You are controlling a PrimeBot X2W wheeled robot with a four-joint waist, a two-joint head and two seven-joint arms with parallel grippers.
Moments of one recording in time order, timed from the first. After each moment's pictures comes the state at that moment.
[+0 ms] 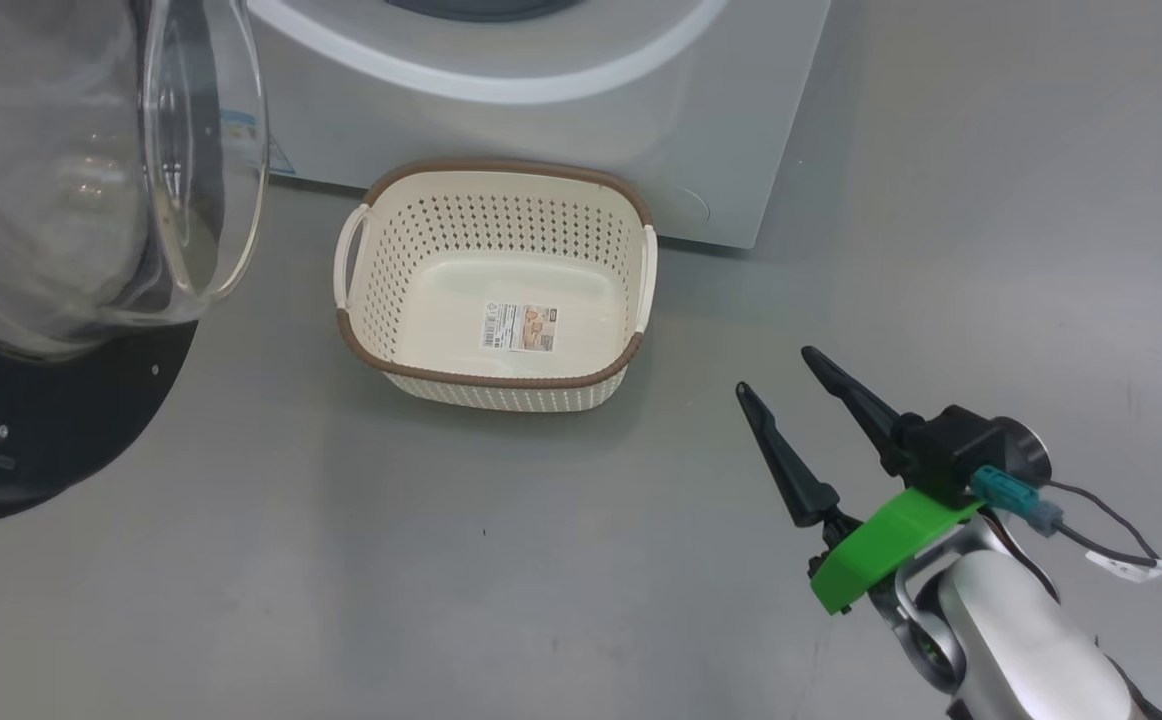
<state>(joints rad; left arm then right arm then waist) -0.68 0.59 0.37 0.61 -1.29 -0.12 0.75 -0.27 -0.11 0.35 0.29 0.18 0.13 -0.26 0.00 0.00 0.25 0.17</state>
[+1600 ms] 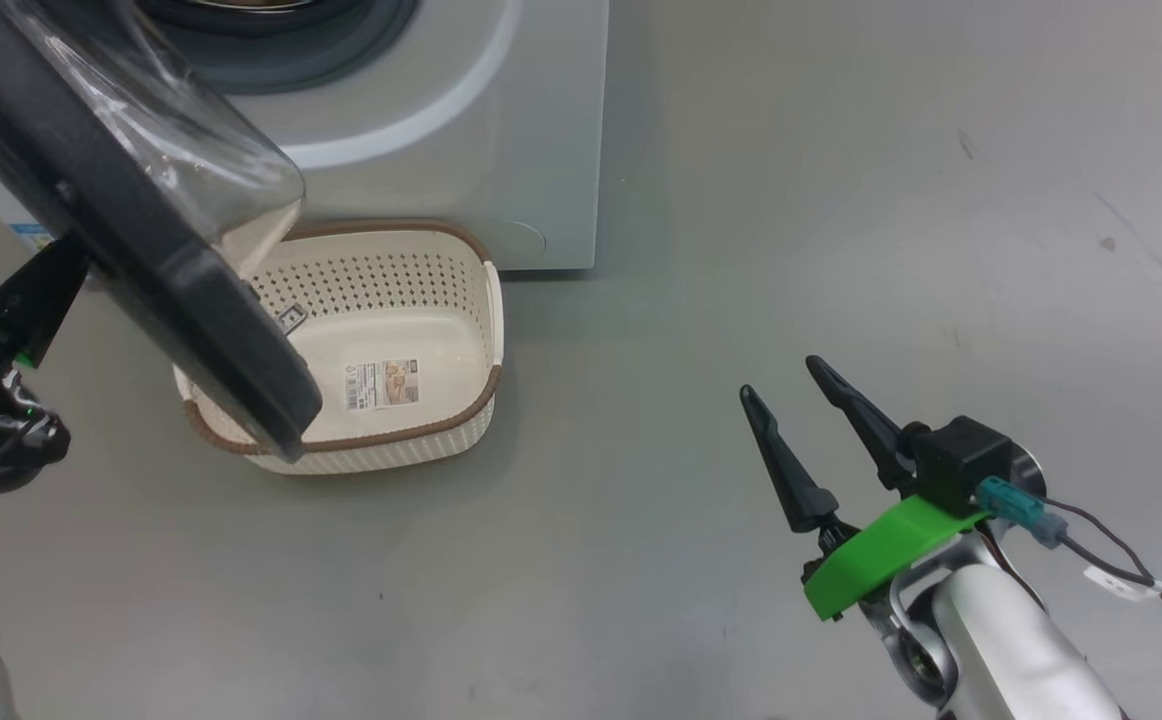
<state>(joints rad) -0.60 0.24 0.25 0.37 -1.38 -0.10 0.70 -0.23 -0.06 0.31 0.29 0.20 0.13 -0.26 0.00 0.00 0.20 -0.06</state>
